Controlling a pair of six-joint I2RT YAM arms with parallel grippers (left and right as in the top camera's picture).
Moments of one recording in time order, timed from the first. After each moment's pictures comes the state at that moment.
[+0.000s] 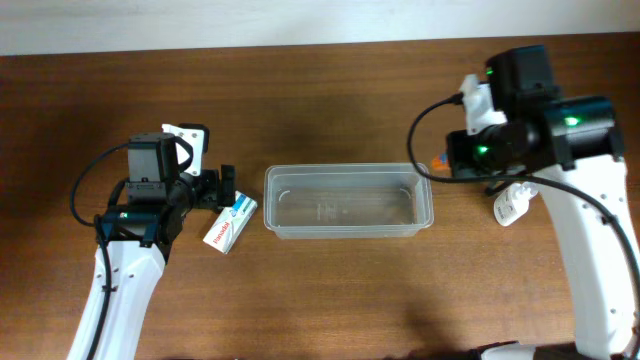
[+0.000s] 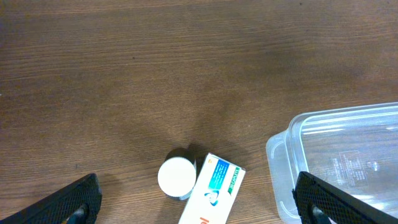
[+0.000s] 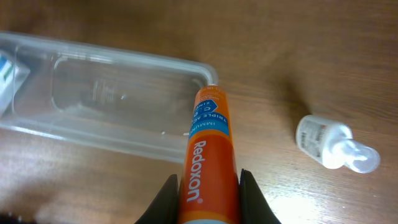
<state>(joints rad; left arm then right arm) -0.04 1.27 0.99 -0.56 0.10 0.04 0.15 1.54 1.77 -1.46 -0.07 0.02</state>
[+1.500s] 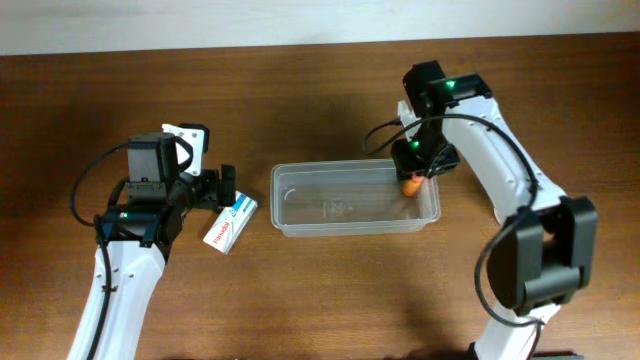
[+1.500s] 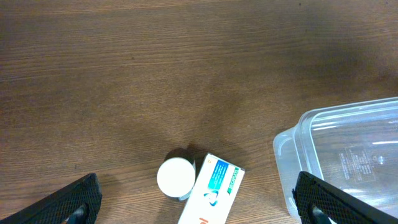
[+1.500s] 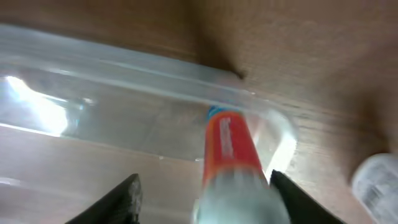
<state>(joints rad) -0.04 1.27 0.99 -0.56 0.10 0.04 0.21 1.94 1.71 -1.30 -0.06 0.02</state>
